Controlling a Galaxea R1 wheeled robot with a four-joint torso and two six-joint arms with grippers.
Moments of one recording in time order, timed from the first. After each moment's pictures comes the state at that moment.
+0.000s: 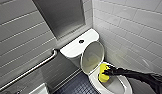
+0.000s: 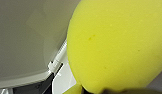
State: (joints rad) left arm 1.49 3.04 -2.61 0.34 -0.02 -0.27; right arm -0.40 2.76 -2.32 0.44 -0.34 -0.09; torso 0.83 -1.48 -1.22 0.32
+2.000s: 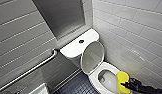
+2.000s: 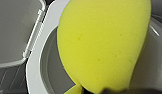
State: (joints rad) left arm 1.49 3.04 -2.61 0.34 -0.02 -0.27; right arm -0.63 2.22 -1.76 0.45 0.04 -0.09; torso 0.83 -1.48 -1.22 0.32
